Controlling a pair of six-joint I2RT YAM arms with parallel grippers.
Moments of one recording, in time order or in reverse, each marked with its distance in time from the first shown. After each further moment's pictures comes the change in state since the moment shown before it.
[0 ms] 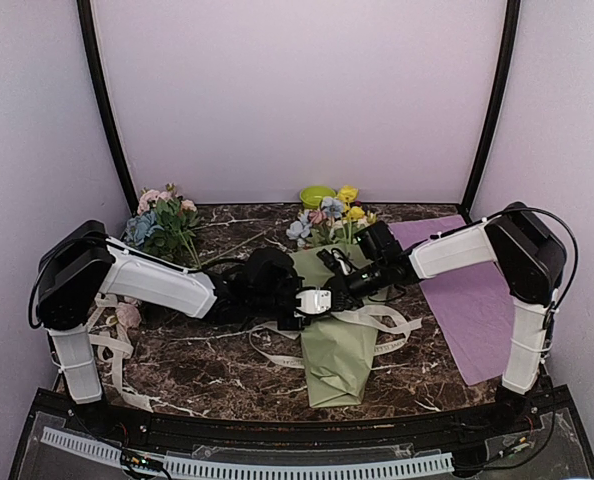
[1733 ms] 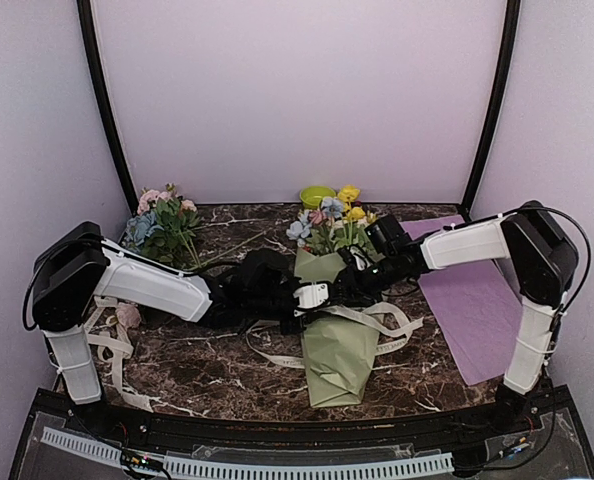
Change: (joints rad) left arm -0.007 -0.029 -0.041 0.063 0.078 -0.207; right arm -0.056 -0.062 0.013 -0.211 0.229 -0.019
